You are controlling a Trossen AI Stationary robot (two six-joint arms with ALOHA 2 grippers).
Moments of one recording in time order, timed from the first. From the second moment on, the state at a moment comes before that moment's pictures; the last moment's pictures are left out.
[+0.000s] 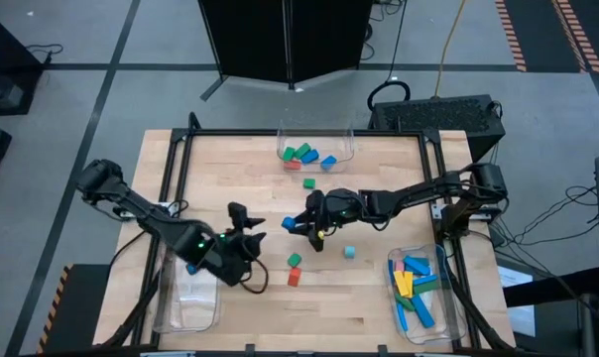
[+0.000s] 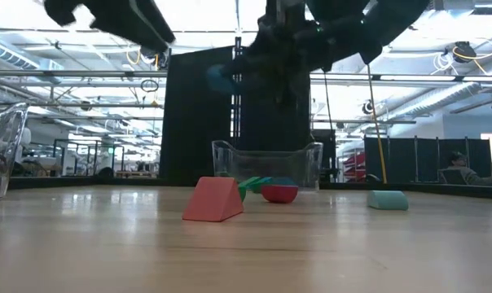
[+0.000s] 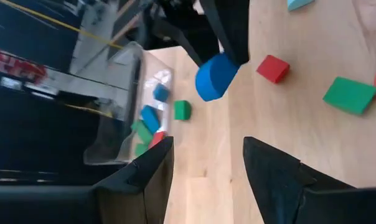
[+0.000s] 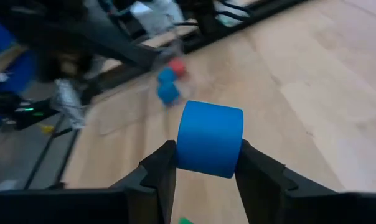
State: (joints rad) left arm -0.54 1.43 1.07 -0.67 -0.88 -0.01; right arm 0.05 1.69 0.94 0.38 -0.08 0.46
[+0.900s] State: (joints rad) left arm -0.39 1.47 1.02 -0.23 -0.58 0.42; right arm 0.06 1.69 0.94 0.44 -0.19 0.47
